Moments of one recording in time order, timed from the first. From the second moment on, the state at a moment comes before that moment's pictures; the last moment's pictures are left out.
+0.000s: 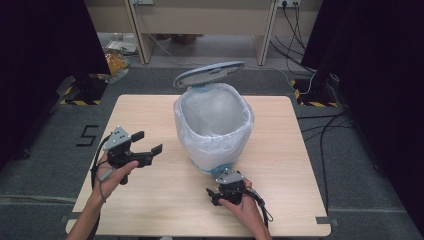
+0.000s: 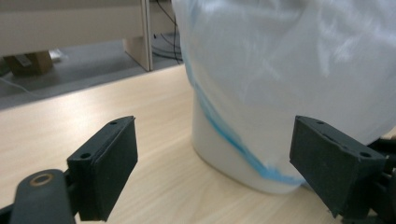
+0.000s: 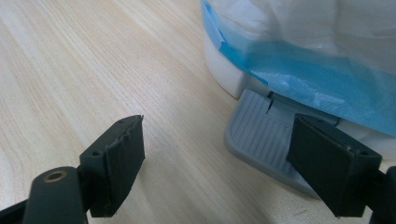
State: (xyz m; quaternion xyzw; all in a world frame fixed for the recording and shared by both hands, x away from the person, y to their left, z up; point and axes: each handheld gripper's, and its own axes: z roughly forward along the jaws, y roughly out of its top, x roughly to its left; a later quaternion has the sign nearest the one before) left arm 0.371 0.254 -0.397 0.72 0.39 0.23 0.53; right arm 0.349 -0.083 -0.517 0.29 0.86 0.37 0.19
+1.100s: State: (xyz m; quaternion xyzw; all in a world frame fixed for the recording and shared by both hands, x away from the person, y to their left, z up) left arm 0.371 0.268 -0.516 0.77 0.44 0.20 0.42; right arm 0.349 -0.084 -0.517 0.29 0.86 0.38 0.19
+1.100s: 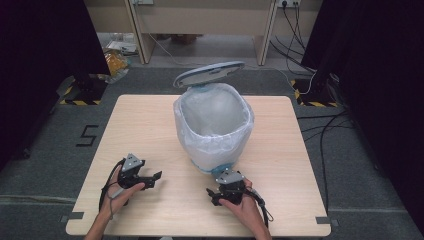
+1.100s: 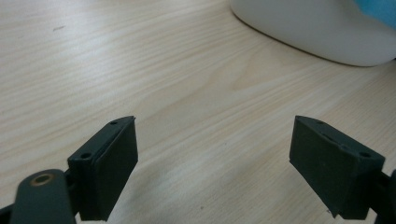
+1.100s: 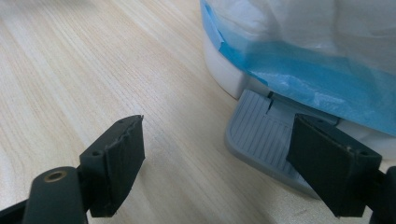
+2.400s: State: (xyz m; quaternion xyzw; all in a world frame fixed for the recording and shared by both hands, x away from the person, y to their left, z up) left arm 0.369 0.266 -0.526 0.80 0.44 0.19 0.35; right arm 0.348 -0.083 -0.517 0.29 0.86 0.38 0.19
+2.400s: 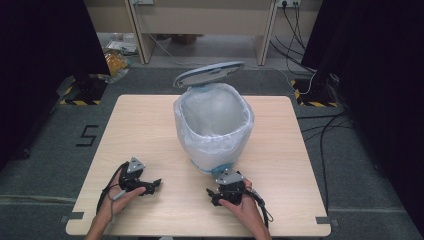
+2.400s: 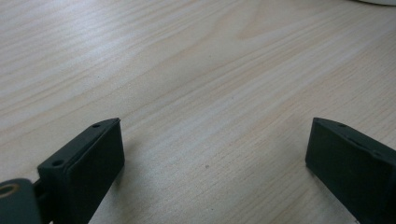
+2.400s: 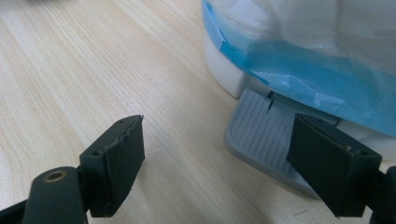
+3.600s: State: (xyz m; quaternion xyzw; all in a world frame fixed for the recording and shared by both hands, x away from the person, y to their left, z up) left arm 0.369 0.266 -0.526 0.80 0.44 0.18 0.35; right arm 0.350 -0.088 -0.514 0.29 0.85 0.40 0.18
